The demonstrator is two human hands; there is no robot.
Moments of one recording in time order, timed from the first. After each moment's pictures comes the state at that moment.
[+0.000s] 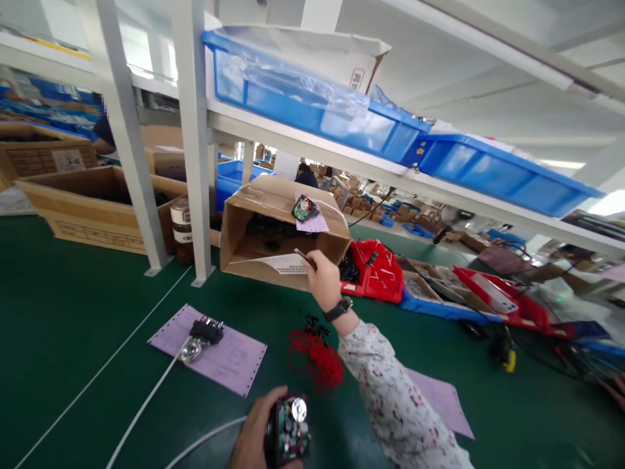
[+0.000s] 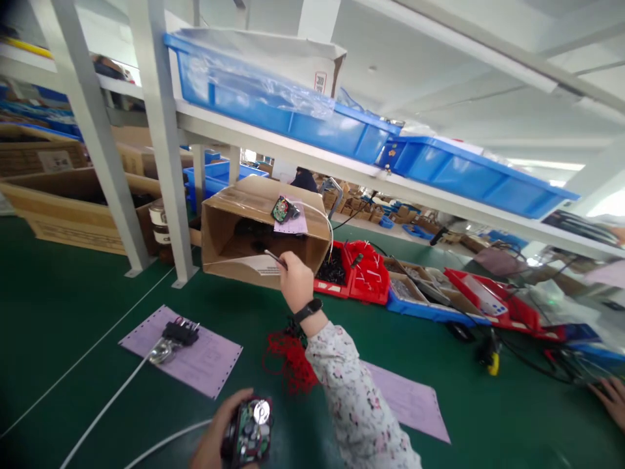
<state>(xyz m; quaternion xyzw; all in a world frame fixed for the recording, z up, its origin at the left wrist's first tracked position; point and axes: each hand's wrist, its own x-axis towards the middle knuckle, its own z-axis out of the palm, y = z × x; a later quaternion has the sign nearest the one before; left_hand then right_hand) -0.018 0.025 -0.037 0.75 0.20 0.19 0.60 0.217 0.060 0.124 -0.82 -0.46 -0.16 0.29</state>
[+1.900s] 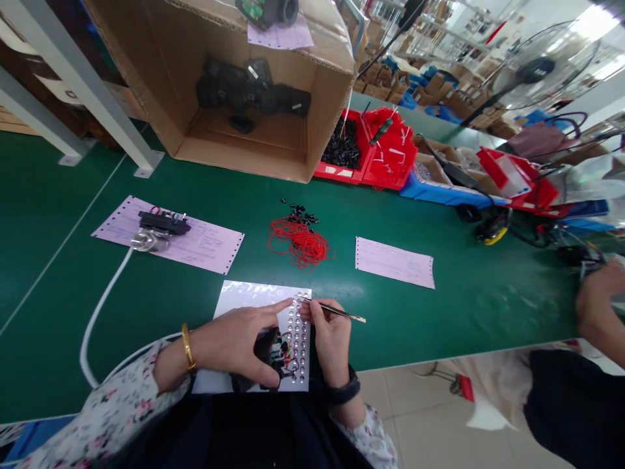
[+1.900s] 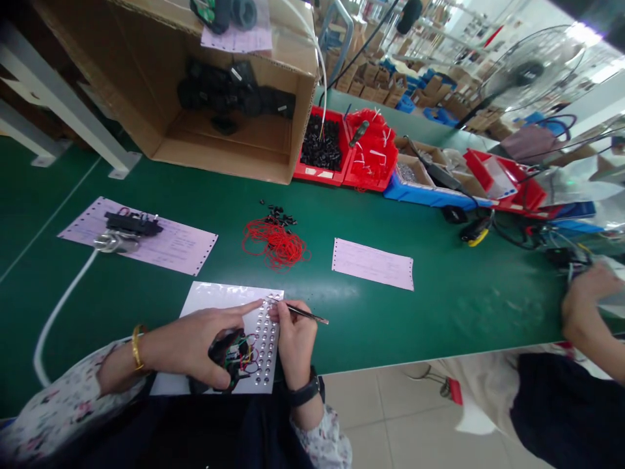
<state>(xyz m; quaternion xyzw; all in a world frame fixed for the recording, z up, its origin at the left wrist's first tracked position) 0.001 0.031 0.004 0.85 -0.05 -0.20 0.49 0.079 -0.148 -0.059 -0.76 -0.03 0.18 0.62</state>
